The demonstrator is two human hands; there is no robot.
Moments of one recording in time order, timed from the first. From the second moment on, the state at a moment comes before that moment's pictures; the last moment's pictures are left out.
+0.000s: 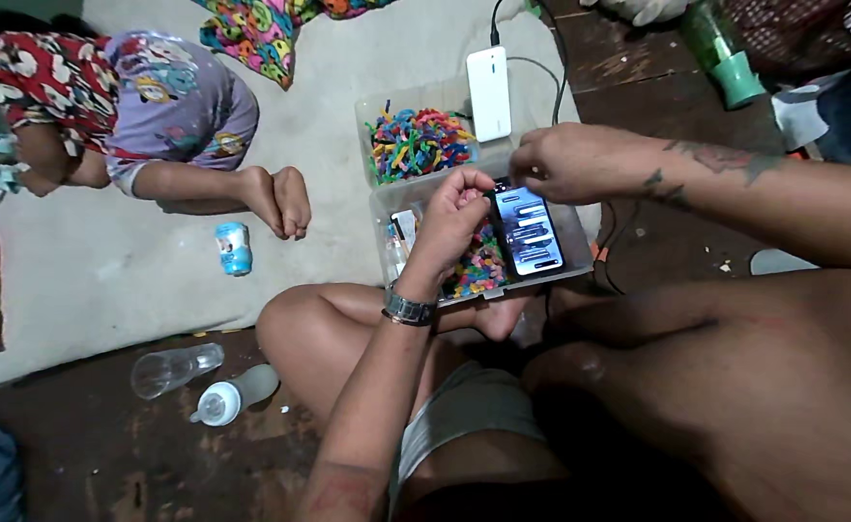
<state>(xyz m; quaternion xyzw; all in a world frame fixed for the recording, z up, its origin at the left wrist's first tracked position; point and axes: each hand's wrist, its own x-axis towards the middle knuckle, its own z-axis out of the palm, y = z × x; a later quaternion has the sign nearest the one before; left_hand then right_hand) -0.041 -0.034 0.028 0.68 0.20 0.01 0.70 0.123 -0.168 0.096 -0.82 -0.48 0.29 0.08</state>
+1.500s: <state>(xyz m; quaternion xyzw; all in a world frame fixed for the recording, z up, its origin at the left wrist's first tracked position) -0.050 -0.032 0.035 0.66 0.14 0.17 0.72 0.111 -0.131 0.114 -0.71 -0.25 0.48 0.45</state>
